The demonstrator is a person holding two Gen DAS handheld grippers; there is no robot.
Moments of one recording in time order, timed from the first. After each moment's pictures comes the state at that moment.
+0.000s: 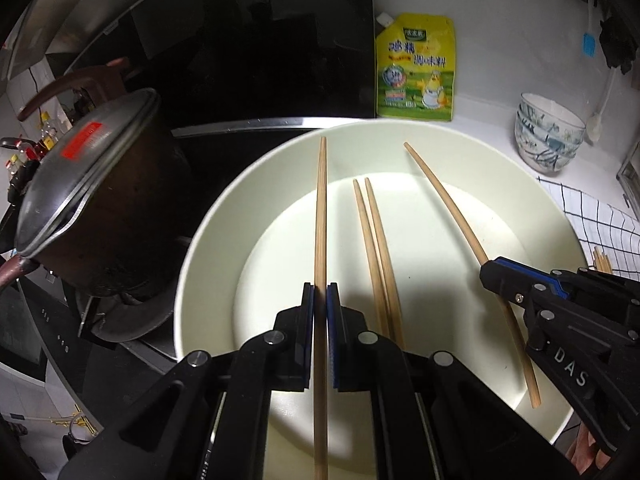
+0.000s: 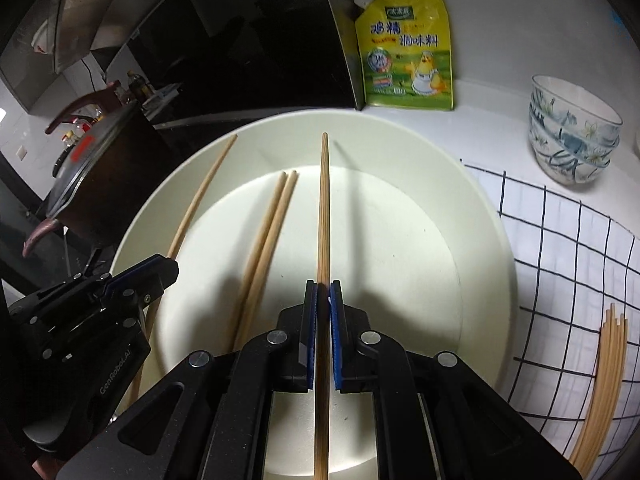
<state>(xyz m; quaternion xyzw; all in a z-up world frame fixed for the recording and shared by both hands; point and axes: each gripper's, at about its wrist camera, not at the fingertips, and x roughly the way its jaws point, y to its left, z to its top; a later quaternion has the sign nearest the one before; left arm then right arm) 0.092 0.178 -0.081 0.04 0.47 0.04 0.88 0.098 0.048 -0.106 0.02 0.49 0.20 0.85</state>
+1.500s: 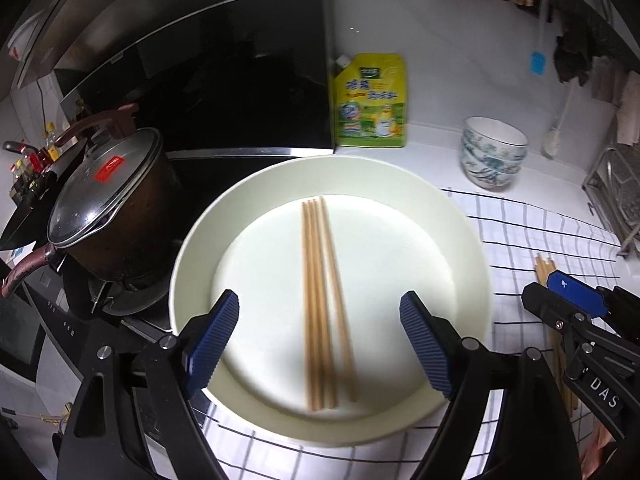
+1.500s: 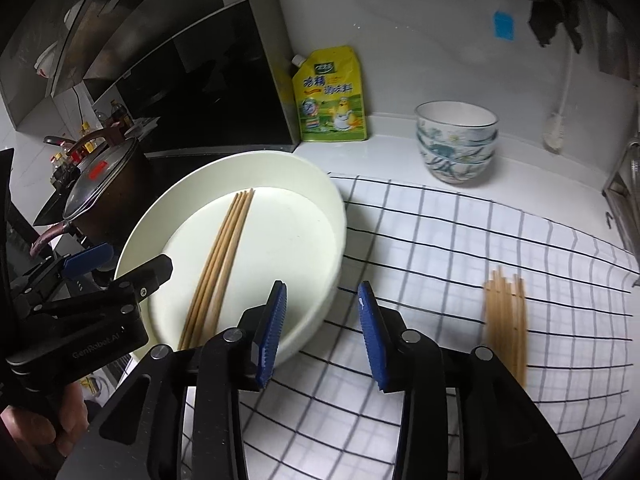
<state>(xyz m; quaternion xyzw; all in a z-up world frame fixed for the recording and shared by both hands) 0.041 0.121 -0.021 0.02 0.44 0.03 0.90 0.021 -0.044 -0.040 0.02 0.44 0.14 0.89</state>
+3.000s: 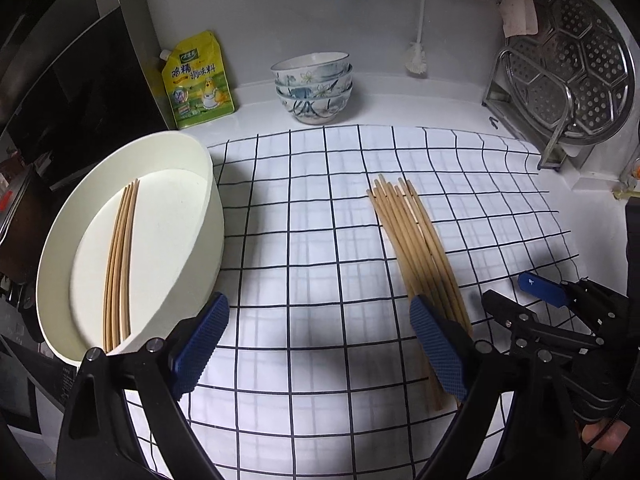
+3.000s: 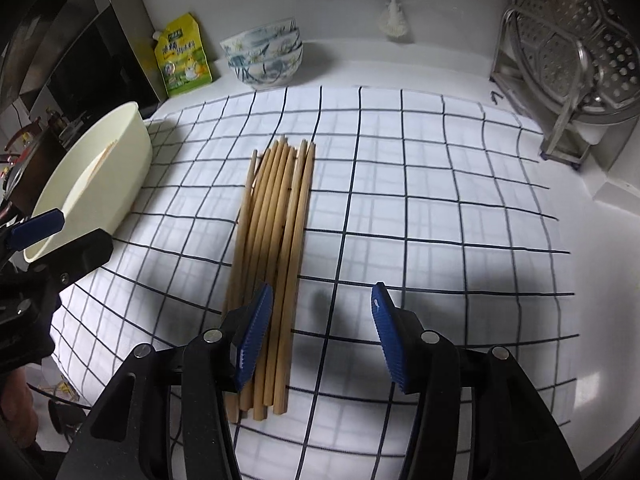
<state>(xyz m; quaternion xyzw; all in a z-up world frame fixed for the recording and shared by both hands) -0.007 -0.074 -0.068 0.08 0.47 -0.09 0.87 -0.040 -0.239 -0.119 0.04 0.50 0.04 0.86</state>
